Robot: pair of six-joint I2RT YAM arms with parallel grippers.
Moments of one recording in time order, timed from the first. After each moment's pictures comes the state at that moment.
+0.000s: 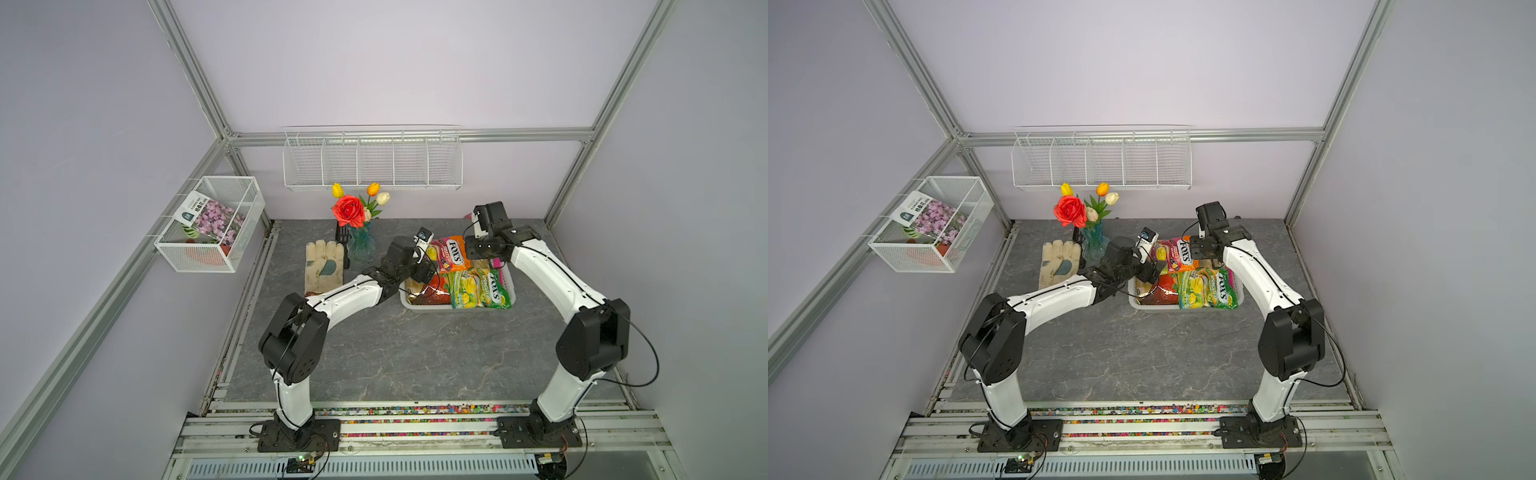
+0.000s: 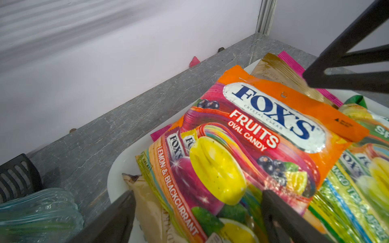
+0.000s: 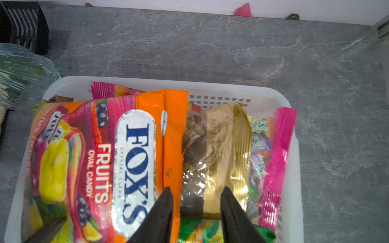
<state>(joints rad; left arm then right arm) -0.73 1.83 1.32 0.07 -0.03 0.09 0.31 1.74 1.61 -0.79 0.11 0.19</state>
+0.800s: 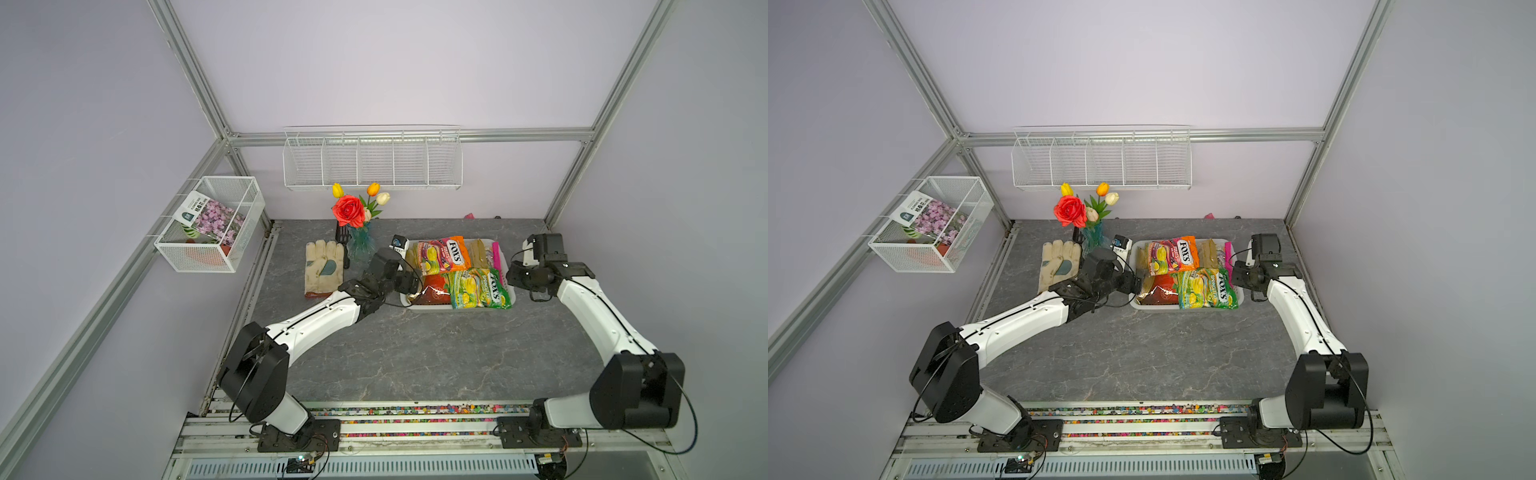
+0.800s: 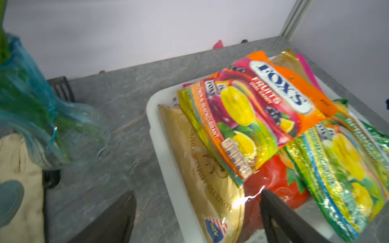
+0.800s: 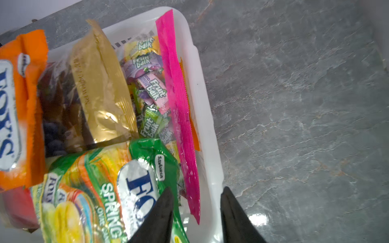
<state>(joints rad) -0.74 1.57 1.11 -0.11 -0.18 -0.22 0.01 1.46 1.17 -0.70 -0.07 0.26</state>
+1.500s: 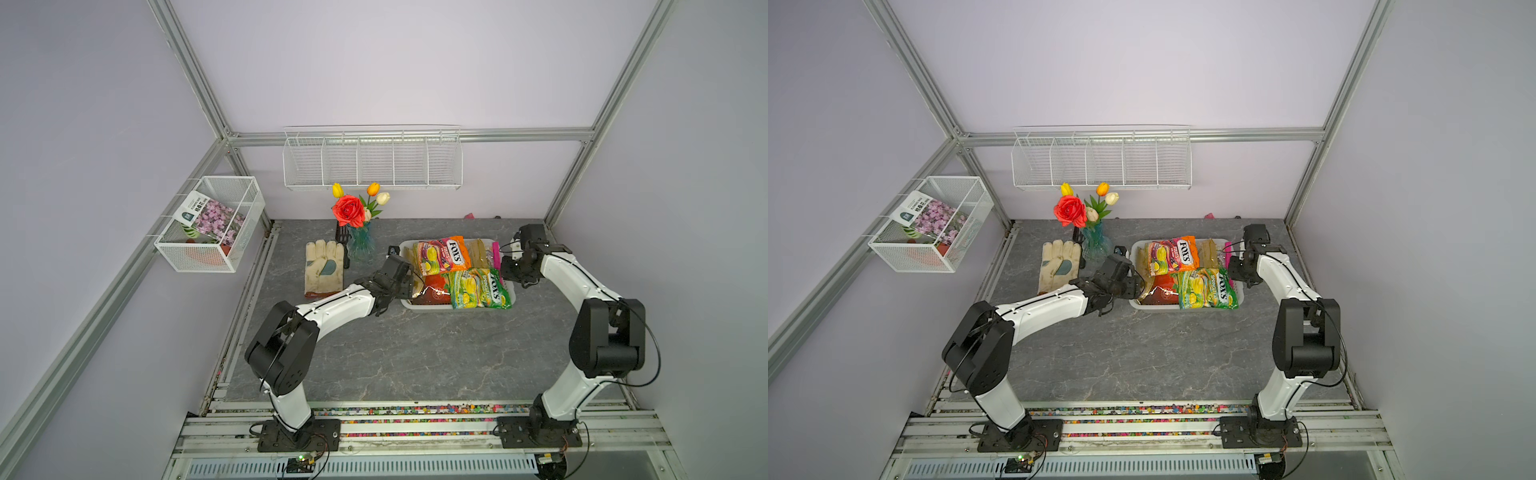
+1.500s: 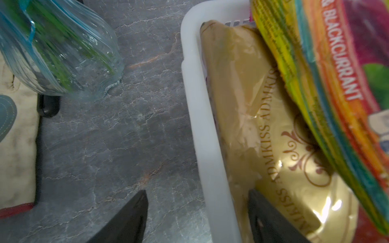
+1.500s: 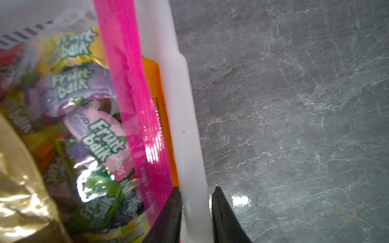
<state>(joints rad) -0.73 1.75 1.17 -0.23 -0.27 -0.39 0.00 1.75 1.35 -0.74 -0.06 0.16</state>
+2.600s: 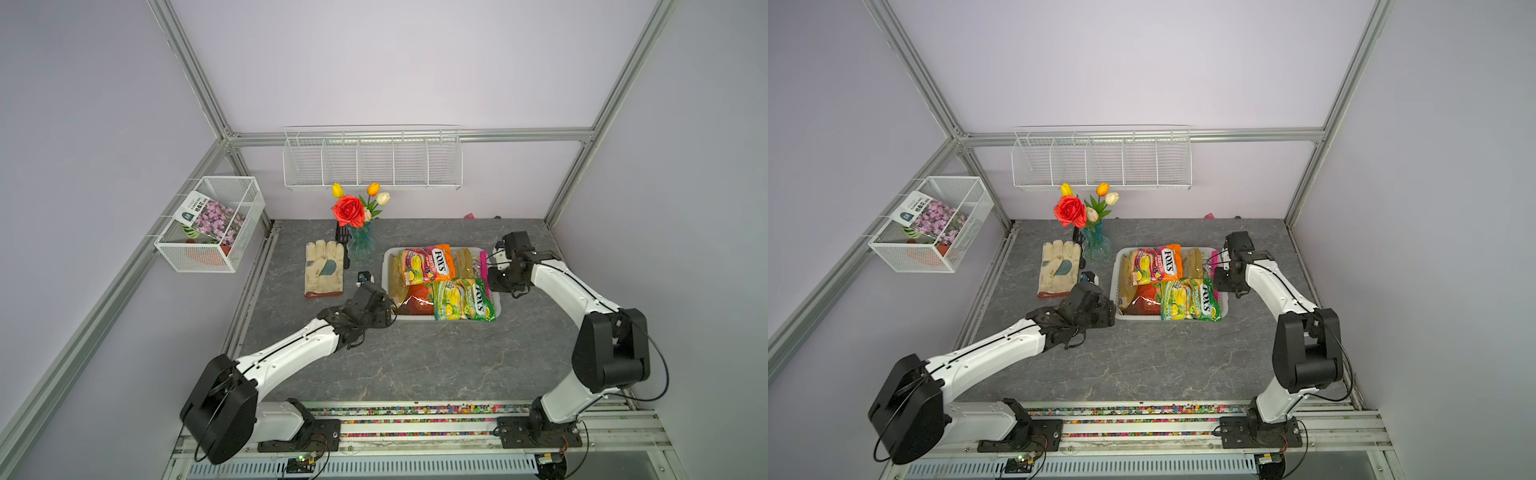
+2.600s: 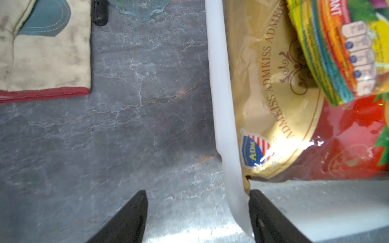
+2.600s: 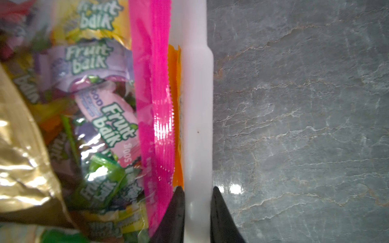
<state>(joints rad) -0.74 1.27 0.80 -0.40 -0.23 -0.58 0.14 1.64 1.25 -0.81 -0.07 0.14</state>
